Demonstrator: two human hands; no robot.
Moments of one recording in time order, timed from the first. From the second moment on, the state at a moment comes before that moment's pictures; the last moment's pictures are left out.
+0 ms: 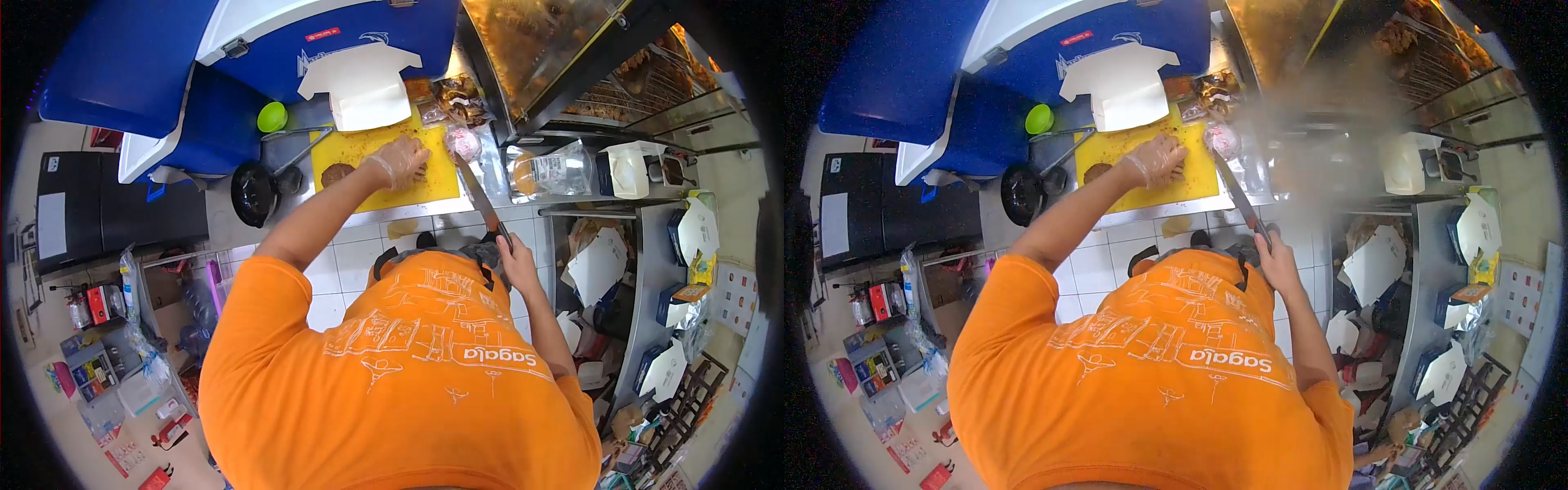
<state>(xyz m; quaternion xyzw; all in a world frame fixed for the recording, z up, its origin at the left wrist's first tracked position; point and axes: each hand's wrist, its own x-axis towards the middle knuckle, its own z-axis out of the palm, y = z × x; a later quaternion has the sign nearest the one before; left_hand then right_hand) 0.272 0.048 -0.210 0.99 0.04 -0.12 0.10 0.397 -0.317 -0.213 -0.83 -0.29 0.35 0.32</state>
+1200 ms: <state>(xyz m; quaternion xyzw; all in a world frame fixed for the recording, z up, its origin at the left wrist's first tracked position) 0.401 -0.129 -0.108 0.35 0.26 0.04 0.90 0.444 -0.328 -0.218 -0.72 -0.61 0.06 0.32</state>
